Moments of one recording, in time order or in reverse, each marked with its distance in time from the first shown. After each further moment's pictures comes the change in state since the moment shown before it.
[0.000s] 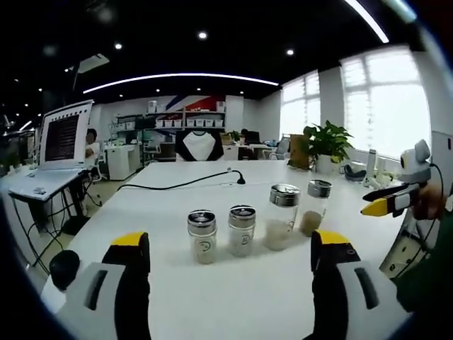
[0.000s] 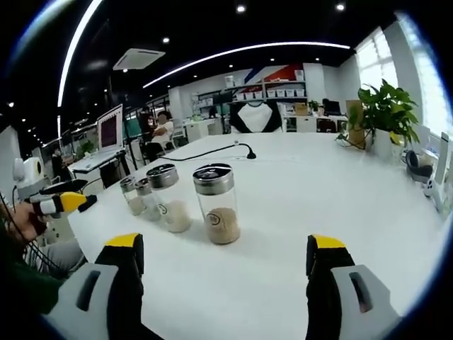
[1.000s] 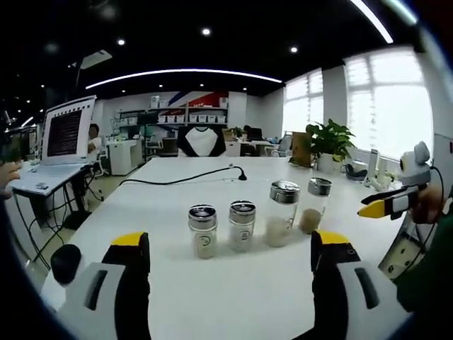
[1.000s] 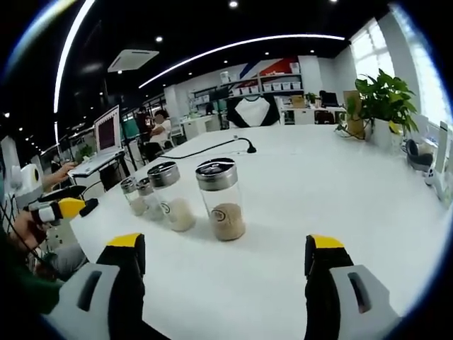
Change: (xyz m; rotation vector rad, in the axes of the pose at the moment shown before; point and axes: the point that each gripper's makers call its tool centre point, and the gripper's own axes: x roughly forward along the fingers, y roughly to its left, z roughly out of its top) left arm -0.005 0.000 -0.001 -0.013 0.012 0.008; right arm 0.000 0.007 -0.004 0.046 0.014 -0.003
